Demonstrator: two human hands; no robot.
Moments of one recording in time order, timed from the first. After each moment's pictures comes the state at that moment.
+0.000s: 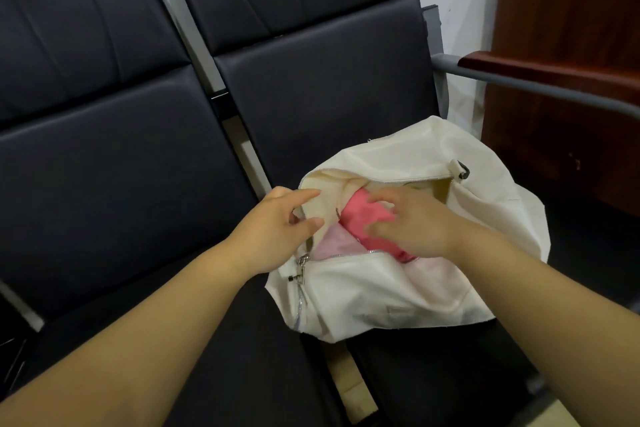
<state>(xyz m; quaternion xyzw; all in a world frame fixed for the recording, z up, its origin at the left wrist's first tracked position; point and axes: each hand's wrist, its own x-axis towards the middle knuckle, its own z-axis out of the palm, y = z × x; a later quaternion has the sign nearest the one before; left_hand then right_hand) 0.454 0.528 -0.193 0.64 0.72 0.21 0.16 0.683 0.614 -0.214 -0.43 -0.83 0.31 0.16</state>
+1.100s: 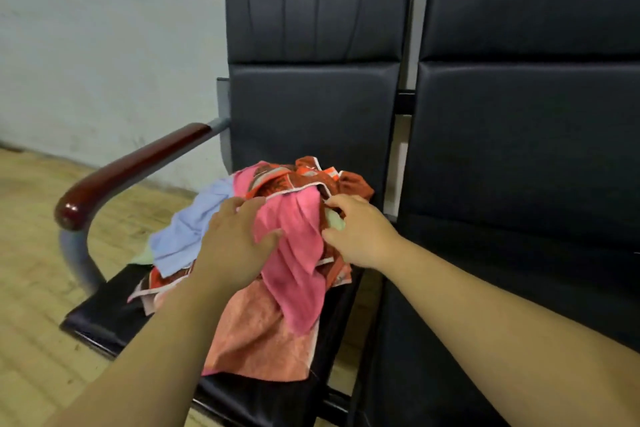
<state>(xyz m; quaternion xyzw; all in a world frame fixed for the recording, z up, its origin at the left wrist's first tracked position) 0.107 -0.023 -0.194 0.23 0.94 0.24 -0.11 0.171 0.197 -0.188 -0.07 -0.94 0.32 0.07</state>
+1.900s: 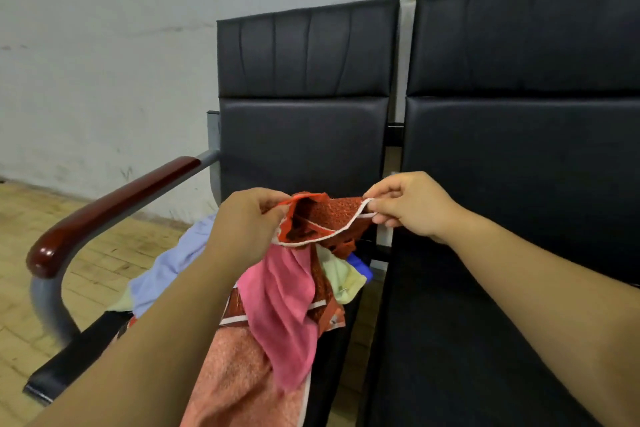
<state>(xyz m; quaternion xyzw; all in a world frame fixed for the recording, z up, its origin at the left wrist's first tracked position) 0.071 0.037 -0.128 0.27 0.86 0.41 -0.12 0.164 0.291 -0.122 -0.10 -0.84 0.51 0.13</state>
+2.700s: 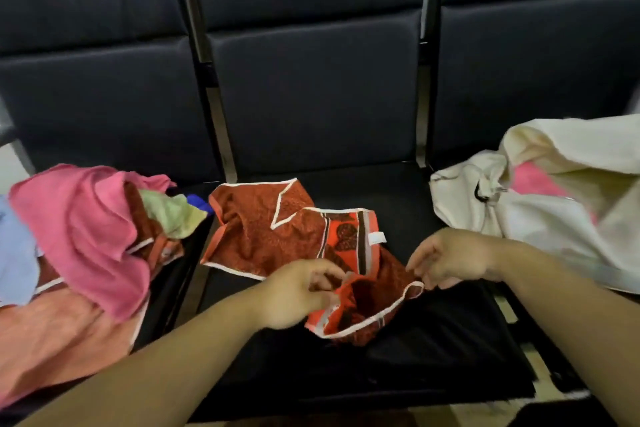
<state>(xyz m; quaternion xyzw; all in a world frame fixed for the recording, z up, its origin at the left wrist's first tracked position) 0.333 0.198 -0.259 0.50 0.73 0.27 0.38 0.540 0.437 -0.249 -0.32 -0.81 0.47 -0.15</state>
